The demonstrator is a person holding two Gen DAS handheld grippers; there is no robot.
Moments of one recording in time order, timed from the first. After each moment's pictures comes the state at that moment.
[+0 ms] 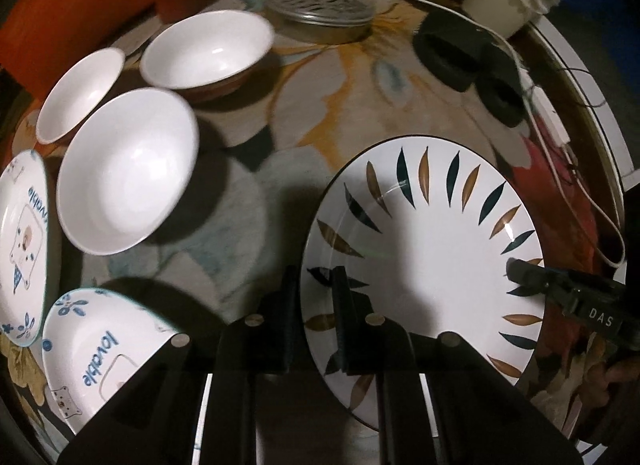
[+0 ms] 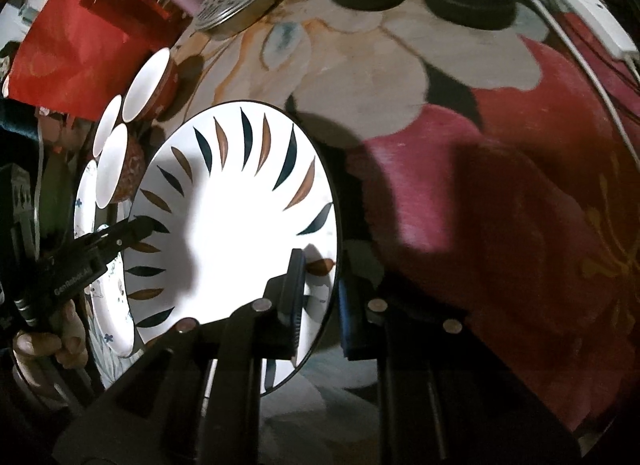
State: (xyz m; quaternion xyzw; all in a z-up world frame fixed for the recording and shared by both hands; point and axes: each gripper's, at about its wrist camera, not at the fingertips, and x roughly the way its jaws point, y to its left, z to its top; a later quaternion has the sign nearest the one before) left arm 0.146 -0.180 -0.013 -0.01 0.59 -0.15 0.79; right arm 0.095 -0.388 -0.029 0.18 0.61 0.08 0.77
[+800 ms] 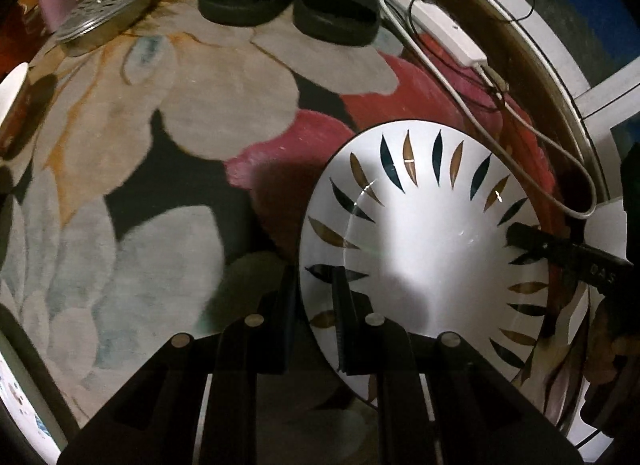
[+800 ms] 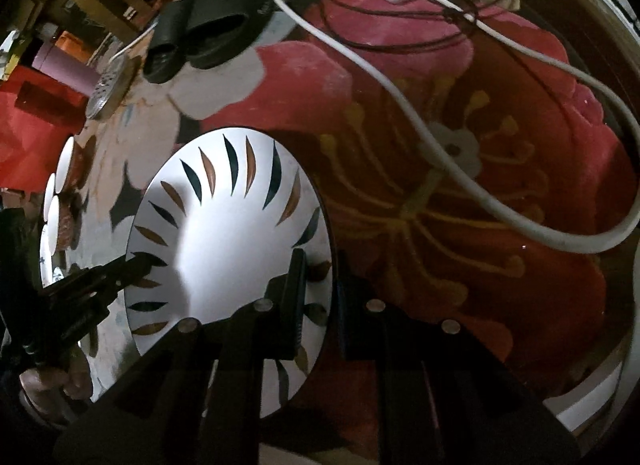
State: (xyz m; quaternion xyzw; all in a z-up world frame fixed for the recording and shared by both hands) left arm 0.105 -0.373 -0.036 0.02 0.61 -0.25 0.75; right arm 0.036 -0.559 -0.035 0.22 0.60 -0.05 0.77
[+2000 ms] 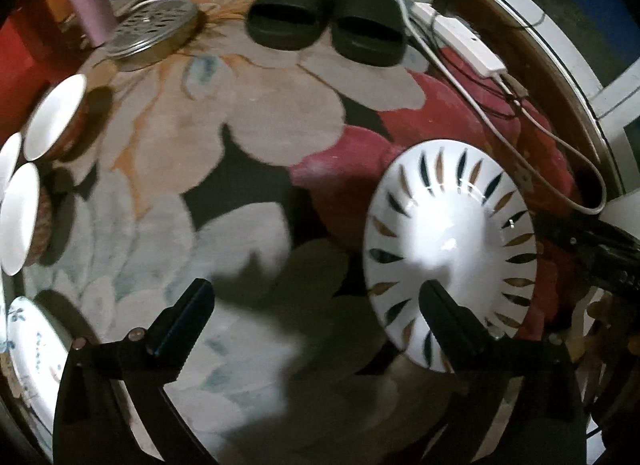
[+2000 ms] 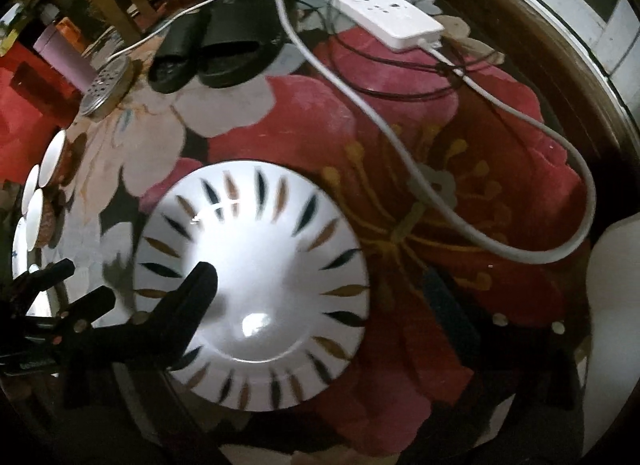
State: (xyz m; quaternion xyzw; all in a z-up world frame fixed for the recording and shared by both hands) left arm 0.098 -0.334 0.000 0.07 0.60 -0.20 0.77; right arm 0.039 -0.530 0.003 0.14 0.57 -0.09 0.80
